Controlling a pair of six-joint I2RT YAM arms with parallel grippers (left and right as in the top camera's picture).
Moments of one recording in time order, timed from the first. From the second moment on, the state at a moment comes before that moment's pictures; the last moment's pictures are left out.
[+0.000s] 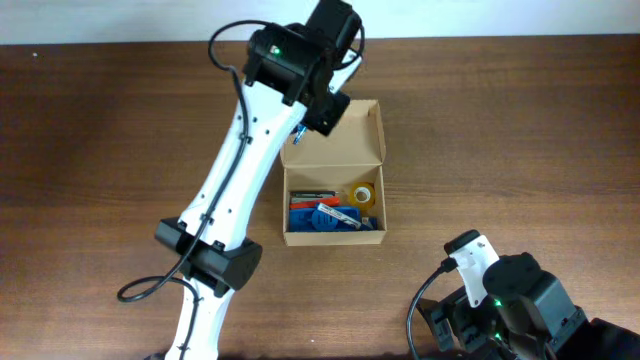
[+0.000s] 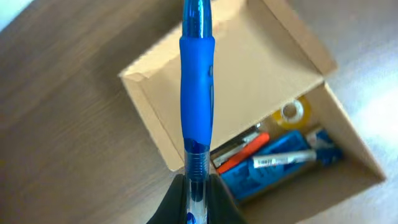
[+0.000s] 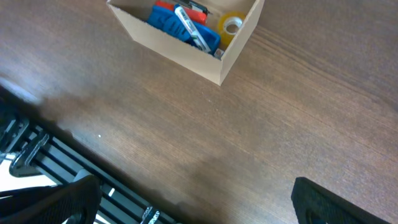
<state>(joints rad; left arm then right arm) -0.55 2.25 2.69 -1.68 -0.11 0.11 0.70 0.68 1.10 -1.35 0.03 0.19</state>
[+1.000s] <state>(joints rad) -0.55 2.25 2.07 -1.52 0.24 0.77 0.70 0.68 1.10 -1.35 0.03 0.19</state>
